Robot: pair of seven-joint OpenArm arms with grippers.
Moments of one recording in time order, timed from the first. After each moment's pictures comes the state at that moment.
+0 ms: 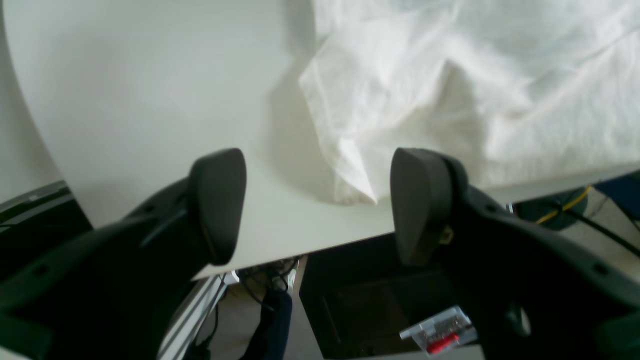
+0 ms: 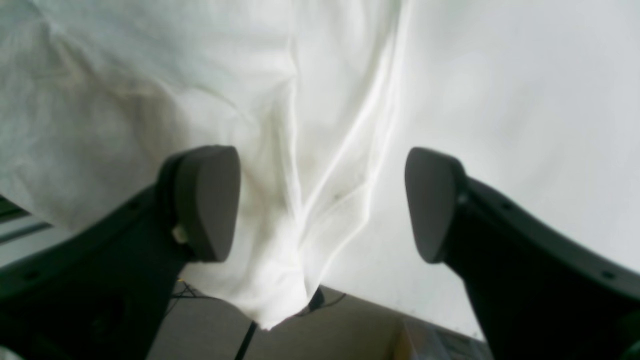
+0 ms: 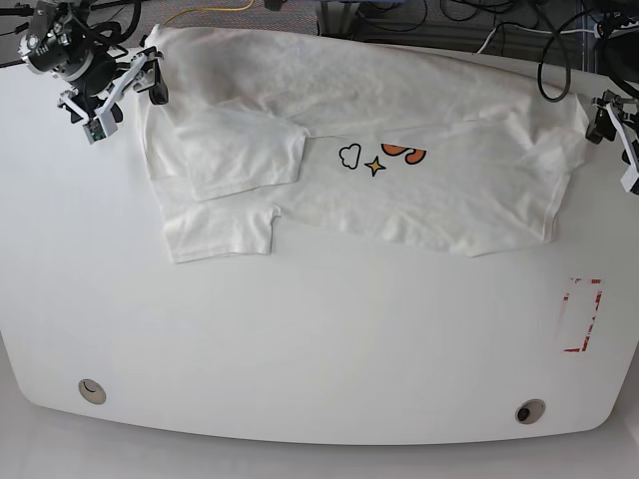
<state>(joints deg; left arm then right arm) 20.6 -36.7 -39.0 104.8 -47.7 -41.9 82.5 -33.0 16.7 35.2 112.8 37.6 39.0 -62.3</state>
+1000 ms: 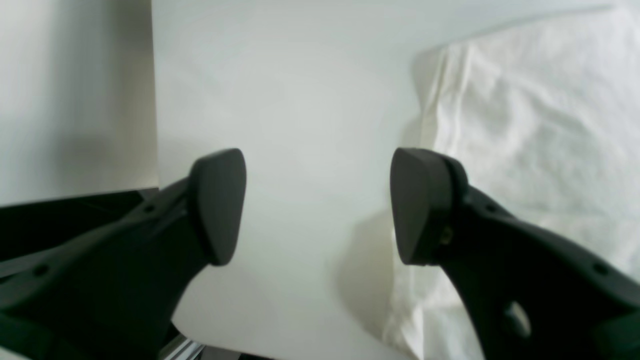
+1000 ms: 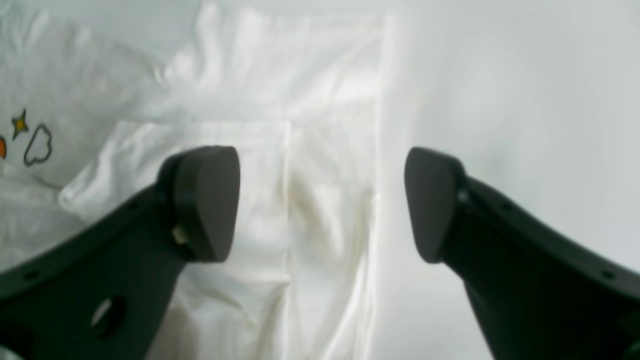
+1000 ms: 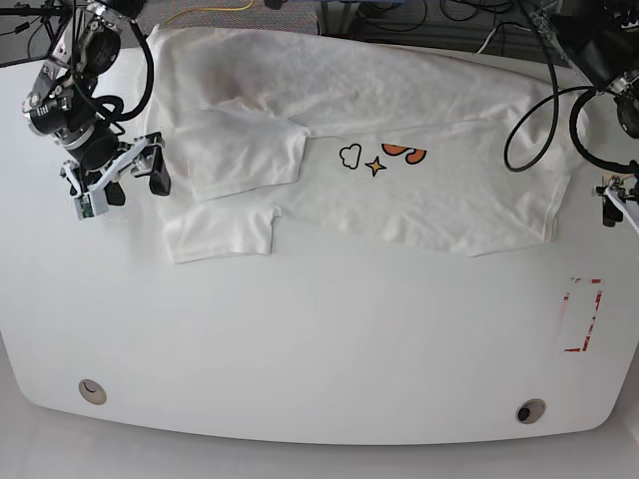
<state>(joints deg) -6.9 -22.8 -40.9 96.8 -16.4 -41.9 74.4 -10.8 12.2 35.2 104.6 36.8 38.7 -62.4</state>
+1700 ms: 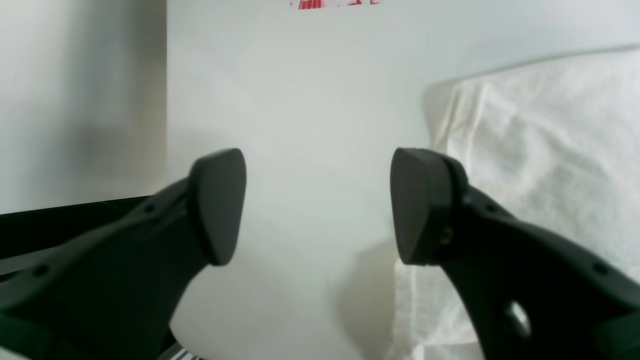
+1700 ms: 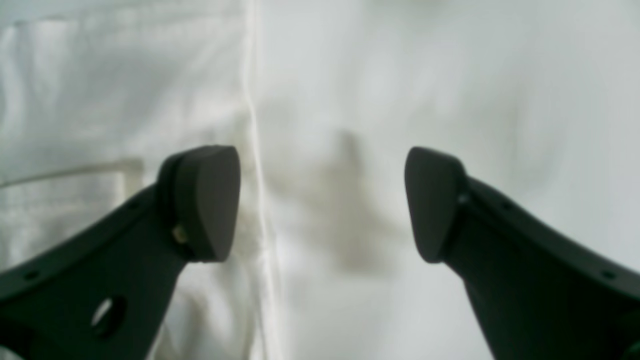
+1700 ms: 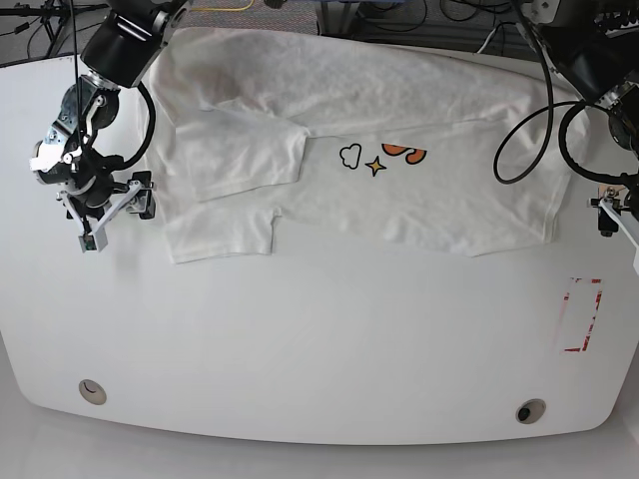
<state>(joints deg) -9.7 -20.2 -40.4 94.8 -7.6 -42.0 70.0 5.3 12.0 35.4 82.4 13.9 39.6 -59.4</state>
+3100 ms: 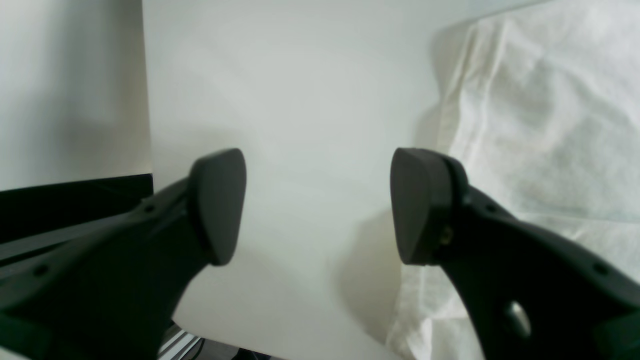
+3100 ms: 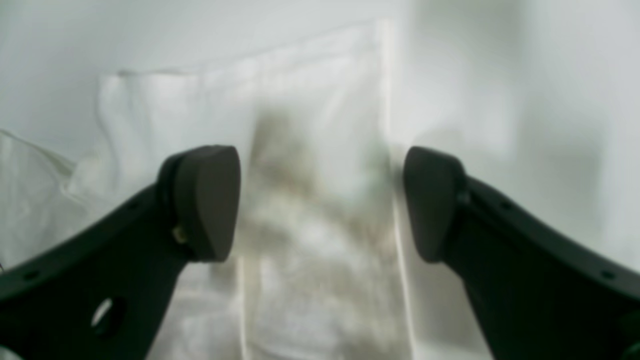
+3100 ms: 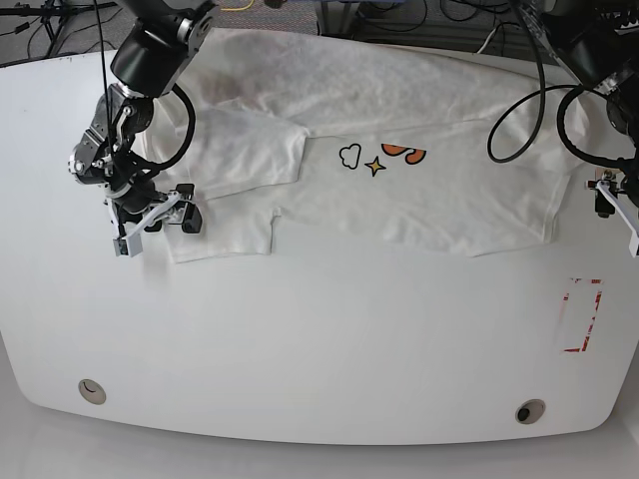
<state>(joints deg) -6.1 -20.4 -40.5 94.7 -7.7 -42.0 69.6 9.3 5.7 35.6 70.5 15.2 40.2 -50.2</state>
